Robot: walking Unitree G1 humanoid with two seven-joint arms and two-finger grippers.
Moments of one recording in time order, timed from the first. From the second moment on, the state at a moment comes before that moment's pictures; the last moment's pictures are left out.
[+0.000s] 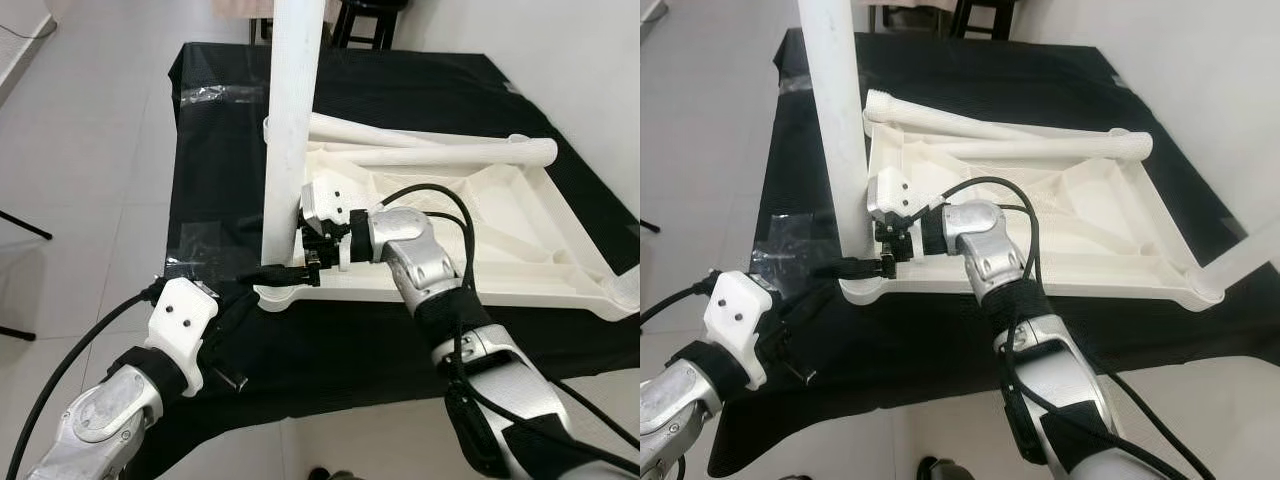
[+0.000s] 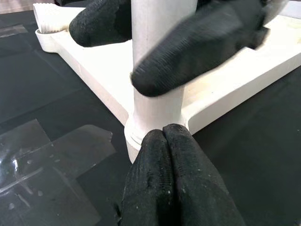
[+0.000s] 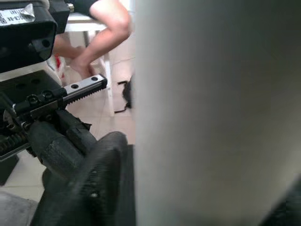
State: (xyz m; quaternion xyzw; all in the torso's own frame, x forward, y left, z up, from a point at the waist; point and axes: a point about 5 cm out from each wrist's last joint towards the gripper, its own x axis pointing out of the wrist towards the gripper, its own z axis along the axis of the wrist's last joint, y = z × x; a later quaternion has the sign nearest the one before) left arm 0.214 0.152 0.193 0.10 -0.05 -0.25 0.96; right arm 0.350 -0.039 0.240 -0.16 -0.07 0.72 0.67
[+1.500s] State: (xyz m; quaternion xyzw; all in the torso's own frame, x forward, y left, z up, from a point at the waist) left arm 0.216 0.153 0.197 0.10 -0.05 -0.25 0.96; right arm 0.350 -0.052 0.227 -0.10 -0.08 0.58 0.80
